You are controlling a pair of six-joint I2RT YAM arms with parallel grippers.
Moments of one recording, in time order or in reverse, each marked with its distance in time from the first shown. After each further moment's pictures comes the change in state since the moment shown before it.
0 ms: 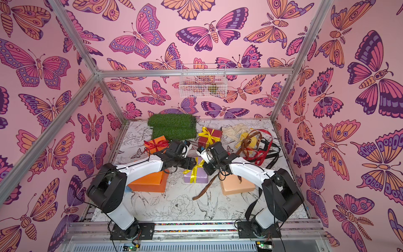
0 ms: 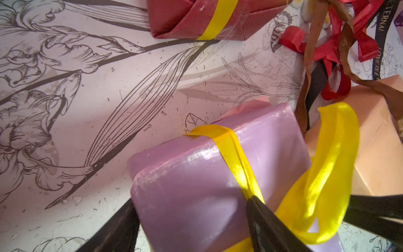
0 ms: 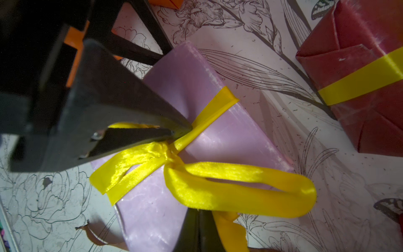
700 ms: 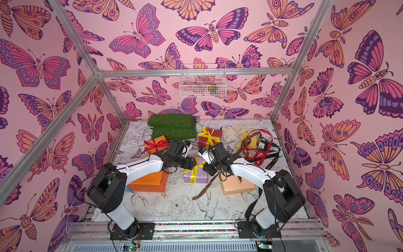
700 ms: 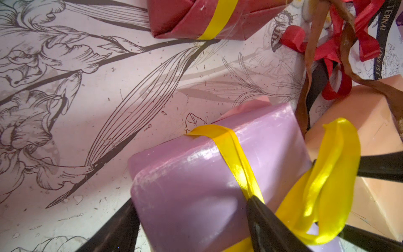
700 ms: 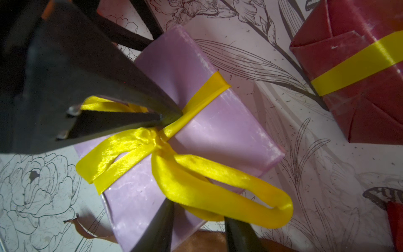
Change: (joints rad) left arm -0.002 0.000 0.005 -0.007 -0.003 0.000; right arm -0.012 -0.017 -0.032 -0.003 0.030 -0.037
